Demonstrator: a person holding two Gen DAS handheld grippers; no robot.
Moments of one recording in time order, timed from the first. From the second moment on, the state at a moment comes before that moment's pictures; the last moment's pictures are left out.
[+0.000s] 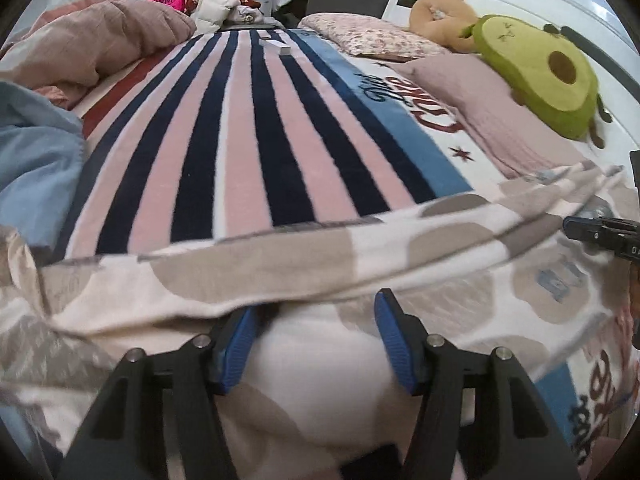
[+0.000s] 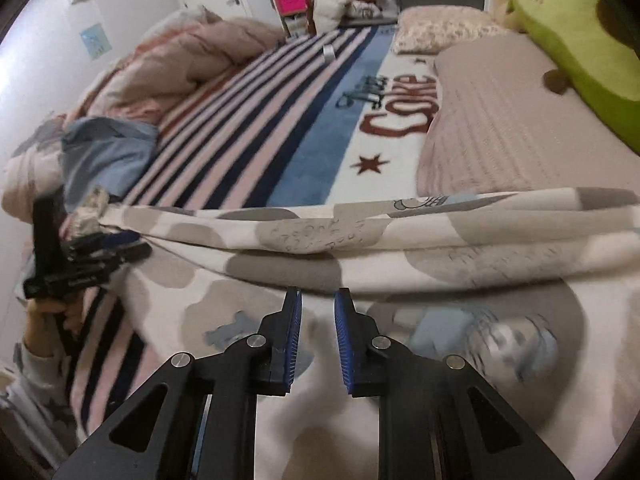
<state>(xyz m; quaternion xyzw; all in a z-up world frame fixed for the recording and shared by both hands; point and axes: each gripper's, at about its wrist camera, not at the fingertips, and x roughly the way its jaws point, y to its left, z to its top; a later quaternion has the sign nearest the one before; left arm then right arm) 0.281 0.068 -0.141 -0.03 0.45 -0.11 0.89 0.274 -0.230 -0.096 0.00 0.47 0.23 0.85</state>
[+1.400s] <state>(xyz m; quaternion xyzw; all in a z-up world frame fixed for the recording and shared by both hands) 0.220 0.217 -0.147 -0.26 0.37 0.13 0.89 0.214 -0.205 -0.043 0.04 0.39 0.30 0.87</state>
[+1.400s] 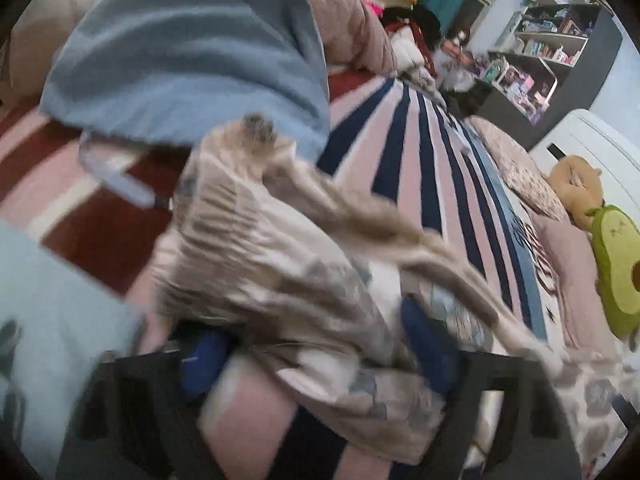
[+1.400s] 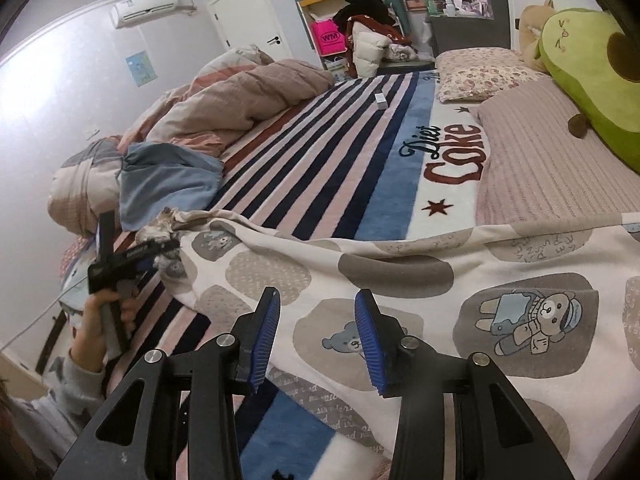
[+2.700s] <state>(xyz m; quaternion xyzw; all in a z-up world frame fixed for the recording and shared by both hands) 0.156 0.125 -0.033 -0.12 0.29 -0.08 0.94 0.166 -0.201 -0.068 0.08 0.45 0.32 0.83</state>
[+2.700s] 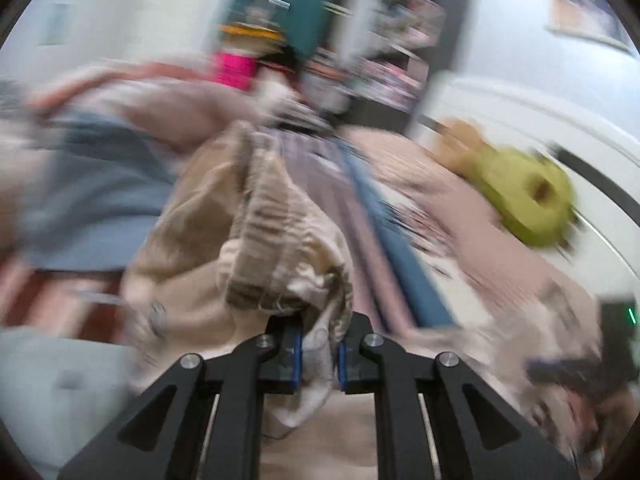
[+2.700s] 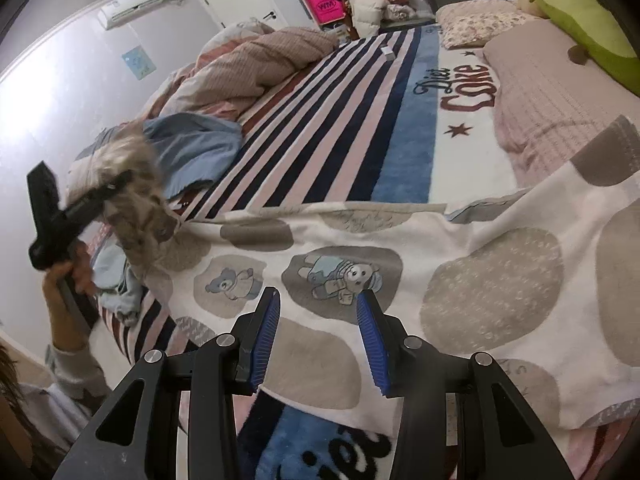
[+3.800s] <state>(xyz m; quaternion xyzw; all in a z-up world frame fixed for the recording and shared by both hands) 0.107 0.128 -0.114 -0.02 0.42 -0.09 0.90 0.227 -0.106 -0.126 0.14 0.50 0.34 0.78</state>
